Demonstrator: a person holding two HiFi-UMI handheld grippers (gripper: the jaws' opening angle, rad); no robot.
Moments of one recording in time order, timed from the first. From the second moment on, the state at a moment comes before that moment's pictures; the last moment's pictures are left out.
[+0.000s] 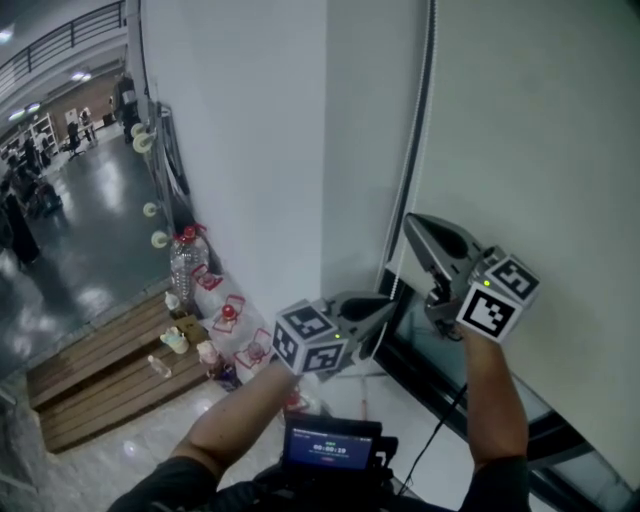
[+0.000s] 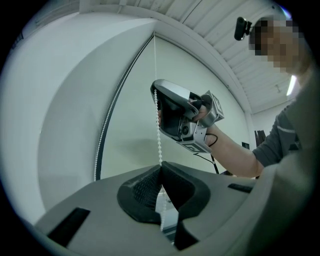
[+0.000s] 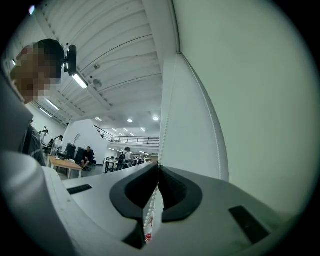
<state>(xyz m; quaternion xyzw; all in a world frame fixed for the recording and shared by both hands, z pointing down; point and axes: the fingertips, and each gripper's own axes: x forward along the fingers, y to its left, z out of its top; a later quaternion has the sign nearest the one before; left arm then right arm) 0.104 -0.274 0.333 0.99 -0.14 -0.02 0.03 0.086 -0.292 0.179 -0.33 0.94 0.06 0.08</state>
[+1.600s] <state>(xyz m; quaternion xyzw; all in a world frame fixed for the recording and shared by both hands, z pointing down) 0.055 -0.276 0.253 0.98 -0.14 -0.09 0.04 0.085 -0.286 0.329 -0.35 0.94 -0.03 0.03</state>
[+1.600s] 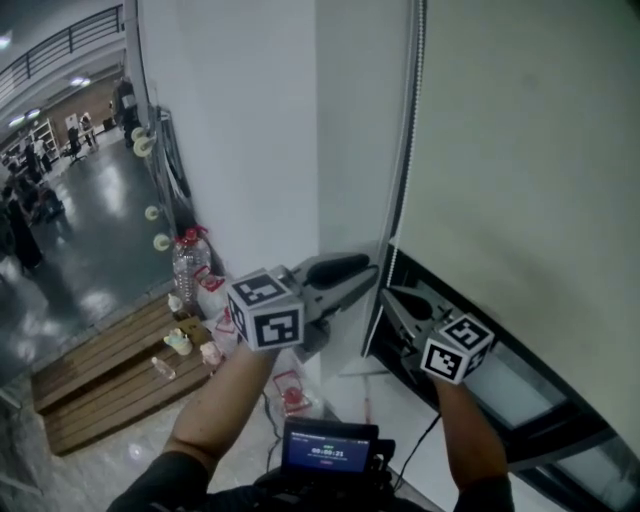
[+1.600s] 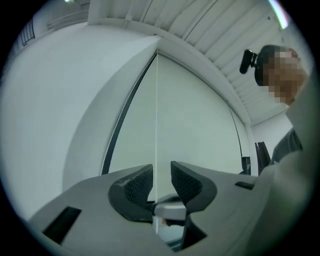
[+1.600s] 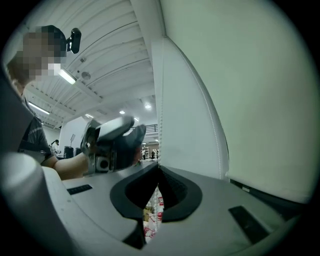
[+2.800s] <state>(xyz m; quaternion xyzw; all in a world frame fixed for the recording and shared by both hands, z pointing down) 0.086 -0.294 0.246 0.98 -0.16 -0.07 0.00 0.065 -0.280 0.363 -0.35 0.94 -0.06 0.01</state>
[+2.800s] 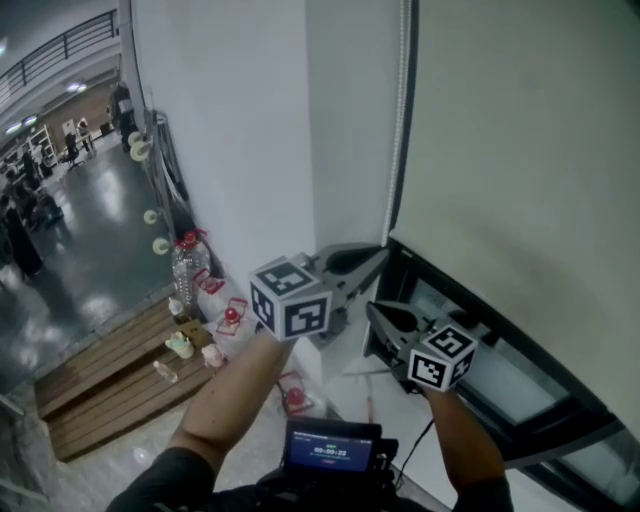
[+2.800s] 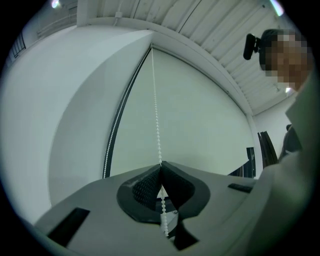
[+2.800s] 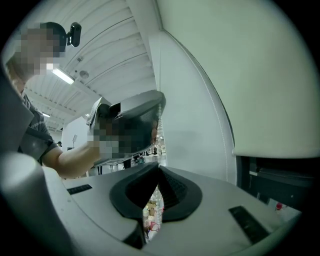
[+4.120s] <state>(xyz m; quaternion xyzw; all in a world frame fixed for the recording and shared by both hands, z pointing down) 0.104 -0.277 0.366 0.99 -0.16 0.00 0.02 0.078 -0.264 0.475 -0.35 0.93 -0.10 -0.10</state>
